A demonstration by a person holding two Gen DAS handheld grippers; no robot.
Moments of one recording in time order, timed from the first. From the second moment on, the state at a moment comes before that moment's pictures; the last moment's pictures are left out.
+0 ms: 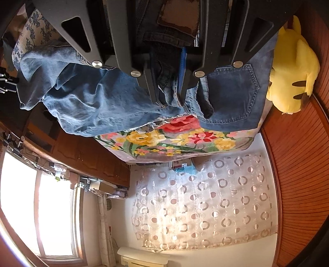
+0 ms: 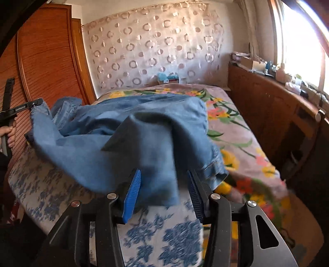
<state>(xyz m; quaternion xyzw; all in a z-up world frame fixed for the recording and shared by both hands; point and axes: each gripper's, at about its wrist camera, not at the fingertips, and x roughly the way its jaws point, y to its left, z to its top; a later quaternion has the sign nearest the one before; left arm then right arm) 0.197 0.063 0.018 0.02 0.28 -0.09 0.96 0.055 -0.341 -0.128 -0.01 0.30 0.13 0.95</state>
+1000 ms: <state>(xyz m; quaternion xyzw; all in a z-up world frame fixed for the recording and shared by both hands) 0.307 0.082 0.028 0.02 0.28 -0.03 0.96 0.271 -0.313 0.016 -0.14 0.24 0.11 0.96</state>
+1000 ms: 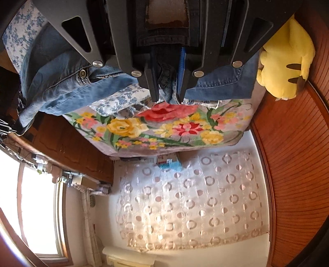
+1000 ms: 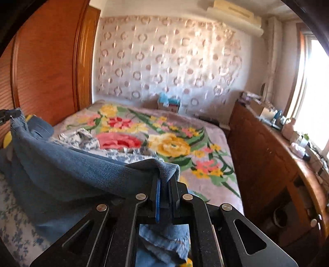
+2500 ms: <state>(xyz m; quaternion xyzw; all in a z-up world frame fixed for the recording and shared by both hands) 0.268 0.027 -0.023 0.04 0.35 -0.13 0.93 0.339 -0.312 0.040 -0.19 0.30 0.07 0.93</state>
